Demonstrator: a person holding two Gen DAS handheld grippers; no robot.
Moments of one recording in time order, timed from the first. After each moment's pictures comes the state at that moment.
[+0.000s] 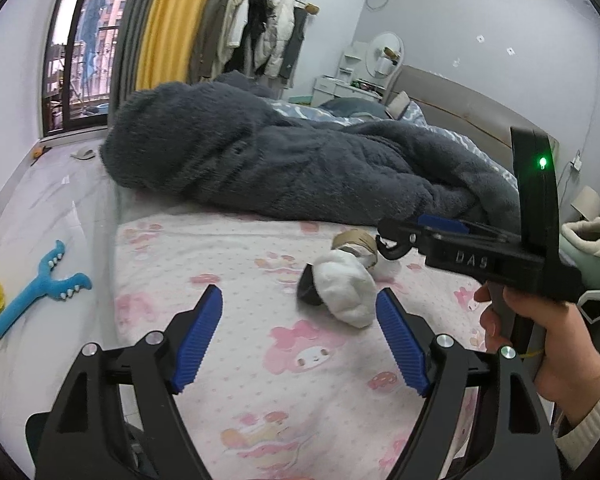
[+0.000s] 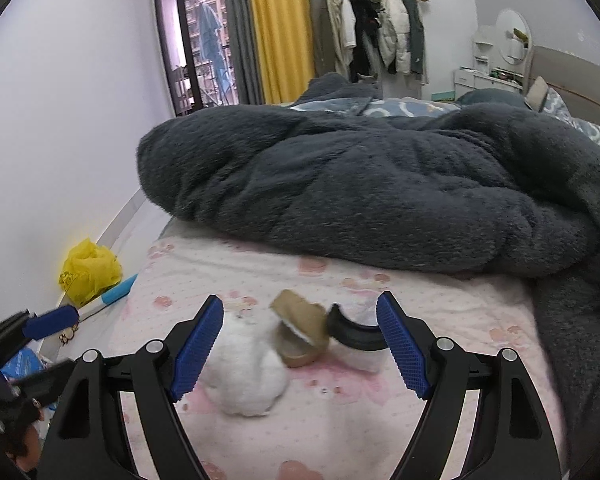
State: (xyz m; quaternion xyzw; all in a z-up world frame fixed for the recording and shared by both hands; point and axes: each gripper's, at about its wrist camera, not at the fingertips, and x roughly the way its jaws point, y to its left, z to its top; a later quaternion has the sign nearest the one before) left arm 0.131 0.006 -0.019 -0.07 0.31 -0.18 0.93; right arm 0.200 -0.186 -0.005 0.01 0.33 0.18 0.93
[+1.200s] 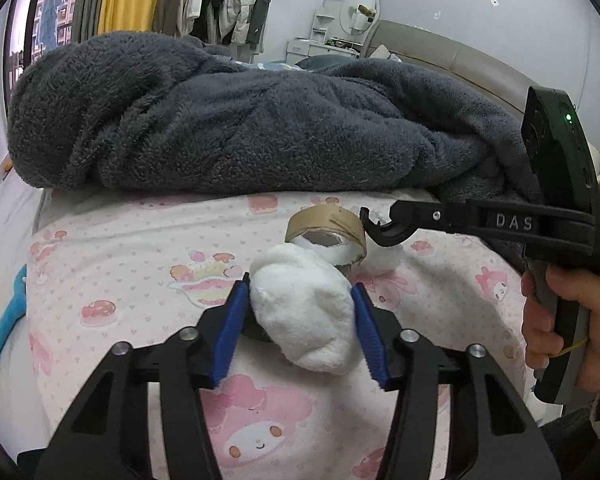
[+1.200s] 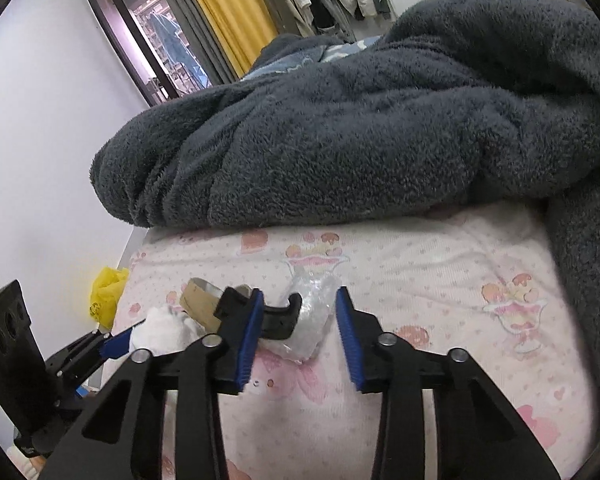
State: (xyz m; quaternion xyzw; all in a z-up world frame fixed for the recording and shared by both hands) left arm 0.197 -0.067 -0.066 -0.02 0.36 -0.21 0.91; right arm 0.239 -0.256 -0.051 0.12 0.40 0.19 0.89
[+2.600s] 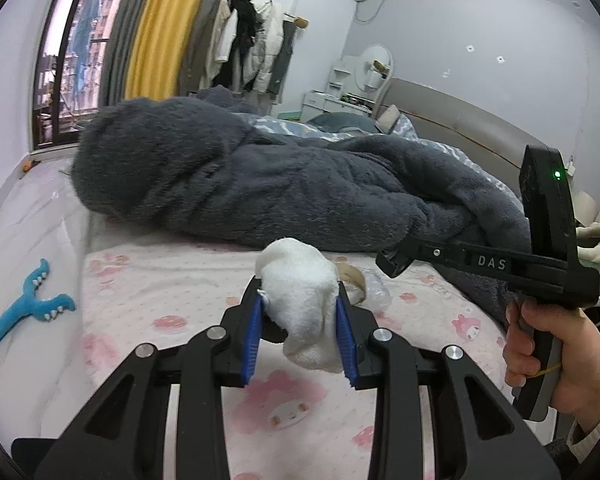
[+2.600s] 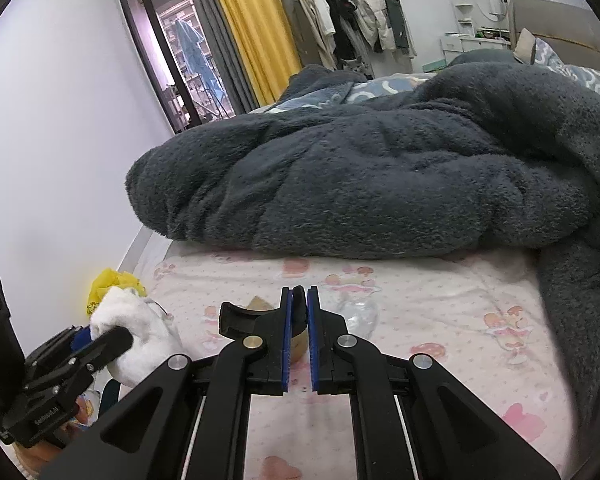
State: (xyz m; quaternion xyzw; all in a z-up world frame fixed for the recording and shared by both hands) left arm 0.154 -0.013 -0.018 -0.07 0.28 -0.19 0.94; right arm 0.210 -0.219 -0.005 0.08 0.35 0.20 0.91
